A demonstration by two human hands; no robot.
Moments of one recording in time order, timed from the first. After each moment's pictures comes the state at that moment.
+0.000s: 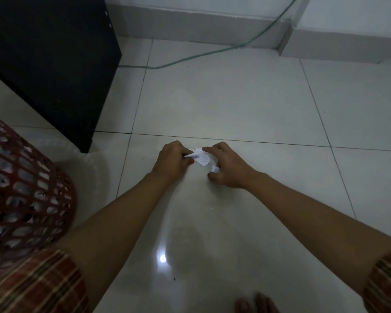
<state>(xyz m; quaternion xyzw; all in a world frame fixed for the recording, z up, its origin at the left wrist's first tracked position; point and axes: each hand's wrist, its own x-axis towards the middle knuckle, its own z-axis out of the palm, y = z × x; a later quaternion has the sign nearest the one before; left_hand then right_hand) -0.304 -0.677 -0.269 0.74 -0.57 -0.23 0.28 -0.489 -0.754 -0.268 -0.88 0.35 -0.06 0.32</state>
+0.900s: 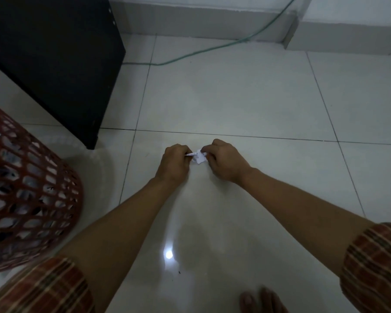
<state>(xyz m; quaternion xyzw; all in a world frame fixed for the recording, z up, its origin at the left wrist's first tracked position) -0.308 -0.663 -0.284 0.74 -0.57 -0.18 0.31 -0.466 -0.748 -0.276 -0.91 0.33 -0.09 0.25</state>
